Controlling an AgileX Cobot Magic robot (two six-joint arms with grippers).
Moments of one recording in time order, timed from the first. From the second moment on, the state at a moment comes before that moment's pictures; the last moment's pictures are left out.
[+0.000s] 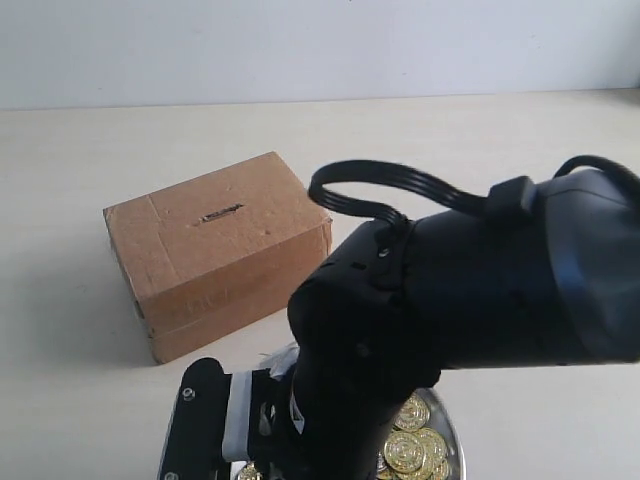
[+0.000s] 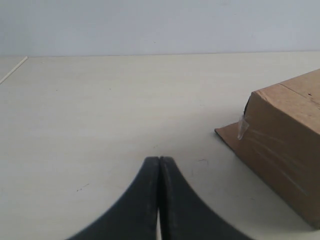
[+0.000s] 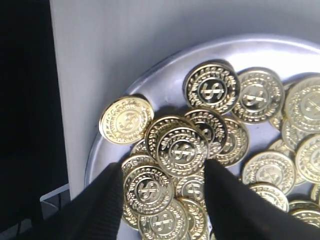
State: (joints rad) left arm 0.03 0.00 0.00 -0.08 0.36 0.12; right arm 0.99 1.76 -0.94 0.21 0.74 -0.60
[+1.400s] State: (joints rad) left arm 0.03 0.00 0.00 -0.08 0.36 0.12; right arm 0.99 1.85 -0.94 0.16 0.65 -0.39
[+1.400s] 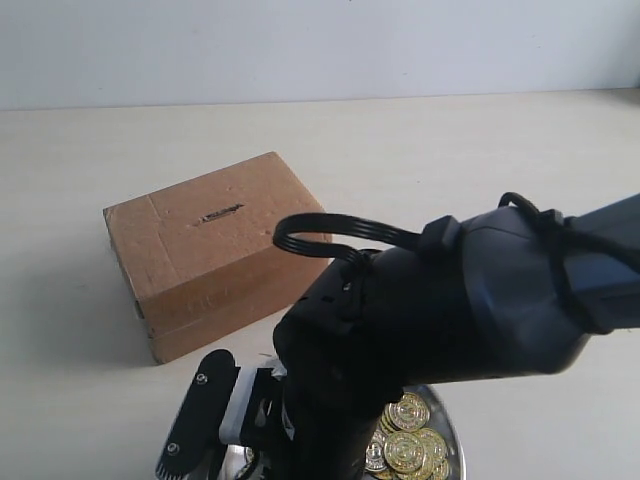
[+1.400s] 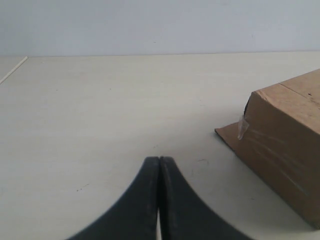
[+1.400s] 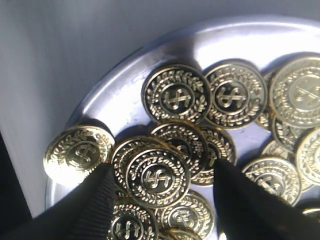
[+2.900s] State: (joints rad) left arm 0.03 0.00 0.00 -0.08 0.36 0.12; right arm 0.99 1.81 -0.94 0.16 0.66 -0.37
